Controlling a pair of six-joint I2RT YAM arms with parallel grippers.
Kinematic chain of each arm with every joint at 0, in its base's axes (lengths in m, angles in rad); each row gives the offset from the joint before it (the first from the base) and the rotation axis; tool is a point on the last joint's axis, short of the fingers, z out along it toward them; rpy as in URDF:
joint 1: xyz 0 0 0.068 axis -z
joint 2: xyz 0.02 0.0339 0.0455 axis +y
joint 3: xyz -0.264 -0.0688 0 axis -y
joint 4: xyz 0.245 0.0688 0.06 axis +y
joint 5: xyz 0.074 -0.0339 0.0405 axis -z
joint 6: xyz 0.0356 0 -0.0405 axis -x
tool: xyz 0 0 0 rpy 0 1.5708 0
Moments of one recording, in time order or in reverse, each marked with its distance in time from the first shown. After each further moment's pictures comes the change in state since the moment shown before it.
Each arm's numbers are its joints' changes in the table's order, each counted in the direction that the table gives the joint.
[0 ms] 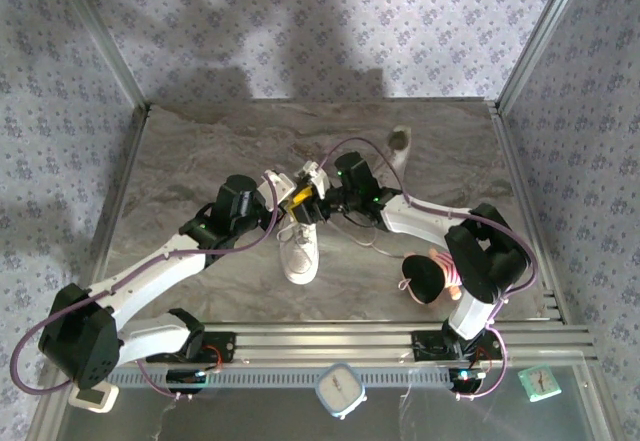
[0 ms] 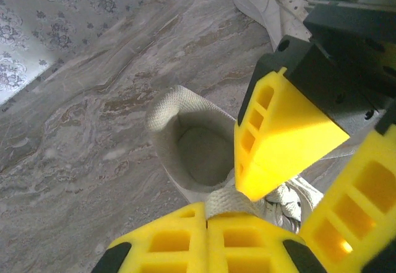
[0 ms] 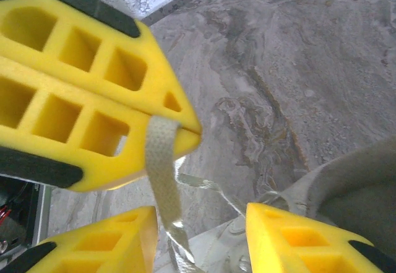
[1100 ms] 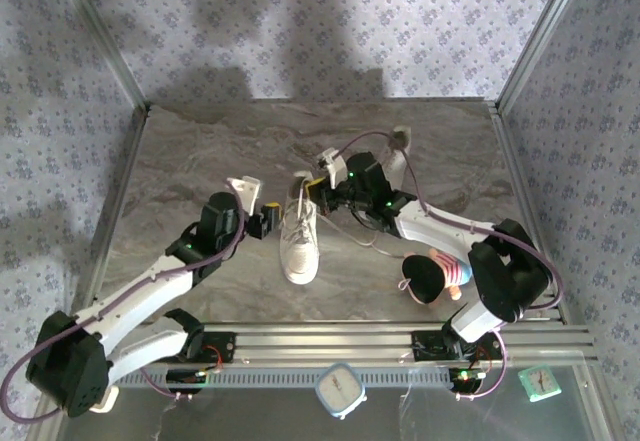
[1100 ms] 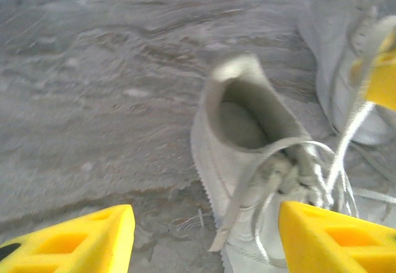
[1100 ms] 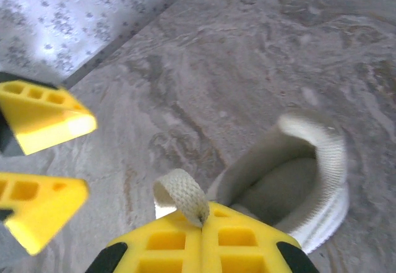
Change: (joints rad) left arm -0.060 -0.168 -0.183 -0.050 -0.108 0.493; right arm 0.015 -0.142 -0.064 -0.009 0.322 -0.193
